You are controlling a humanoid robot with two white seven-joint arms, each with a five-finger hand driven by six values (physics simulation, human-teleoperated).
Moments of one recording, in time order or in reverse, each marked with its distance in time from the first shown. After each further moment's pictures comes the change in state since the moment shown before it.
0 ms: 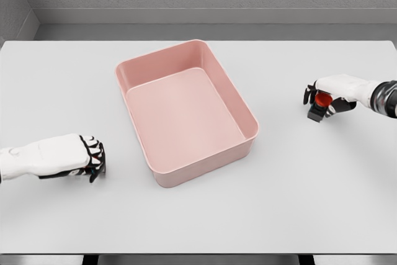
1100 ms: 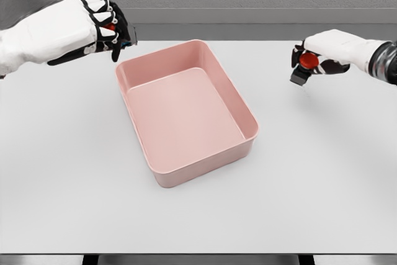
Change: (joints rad) left arm -0.426 -0.271 0.104 0.020 0.094 -0.001 0.001; right arm -0.156 0.015 -0.003 -0.117 -0.001 0.005 0.001
